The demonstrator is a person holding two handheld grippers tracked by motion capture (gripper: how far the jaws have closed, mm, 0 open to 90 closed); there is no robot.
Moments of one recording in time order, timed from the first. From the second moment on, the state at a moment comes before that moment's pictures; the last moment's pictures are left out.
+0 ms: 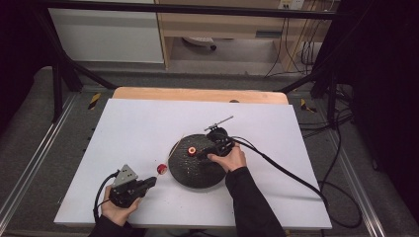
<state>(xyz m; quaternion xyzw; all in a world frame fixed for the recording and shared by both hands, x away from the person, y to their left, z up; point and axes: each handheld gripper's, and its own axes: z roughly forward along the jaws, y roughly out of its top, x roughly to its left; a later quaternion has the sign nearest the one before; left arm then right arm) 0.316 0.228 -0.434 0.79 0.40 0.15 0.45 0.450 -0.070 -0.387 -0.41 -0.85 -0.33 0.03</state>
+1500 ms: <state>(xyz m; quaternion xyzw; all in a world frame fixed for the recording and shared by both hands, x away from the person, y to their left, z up) 0.314 0.226 -0.432 0.78 0.40 0.15 0.46 0.412 -0.099 -0.385 -0.44 -0.62 -0.65 -0.01</state>
